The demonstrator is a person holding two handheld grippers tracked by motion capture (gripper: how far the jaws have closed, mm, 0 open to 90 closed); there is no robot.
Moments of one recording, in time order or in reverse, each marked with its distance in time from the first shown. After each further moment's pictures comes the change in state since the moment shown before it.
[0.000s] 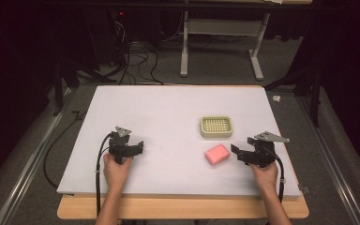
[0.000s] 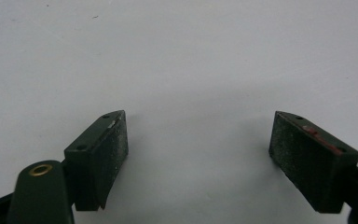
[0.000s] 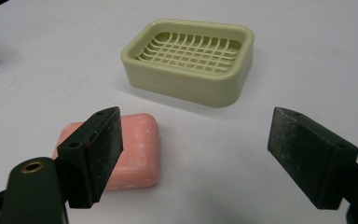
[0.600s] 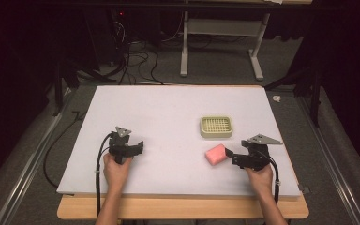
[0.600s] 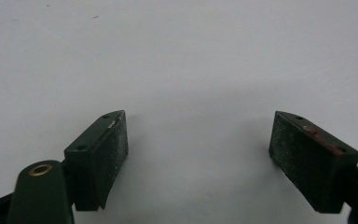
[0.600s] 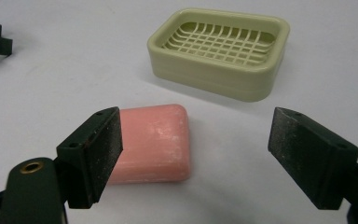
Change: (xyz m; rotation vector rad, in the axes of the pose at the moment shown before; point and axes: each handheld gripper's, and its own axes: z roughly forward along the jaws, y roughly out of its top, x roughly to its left) left arm 0.000 0.000 0.000 0.000 0.001 0.001; right arm 0.018 -0.004 0.005 0.022 0.034 -0.038
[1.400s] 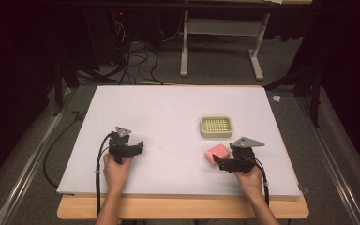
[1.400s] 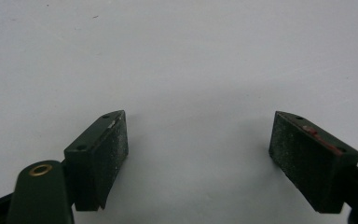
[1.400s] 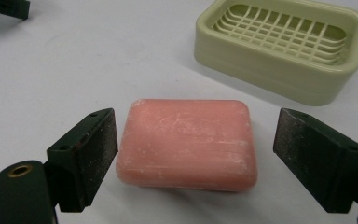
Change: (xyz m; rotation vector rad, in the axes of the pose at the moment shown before) left arm 0.000 0.000 0.000 0.000 -0.001 -0.002; right arm 0.034 0.000 0.021 0.068 0.025 -0.104
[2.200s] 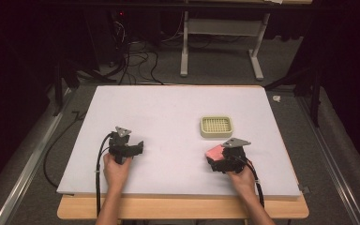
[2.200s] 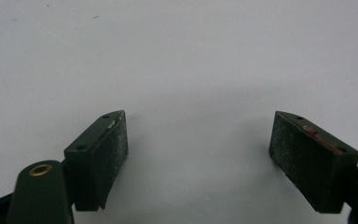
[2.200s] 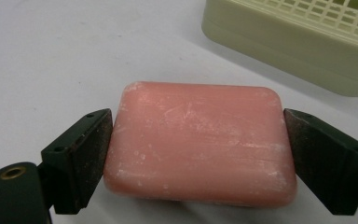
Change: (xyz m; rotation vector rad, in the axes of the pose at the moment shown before) left arm 0.000 0.000 0.000 0.000 0.002 0.001; right arm 0.009 -0.002 0.027 0.096 -0.033 -0.035
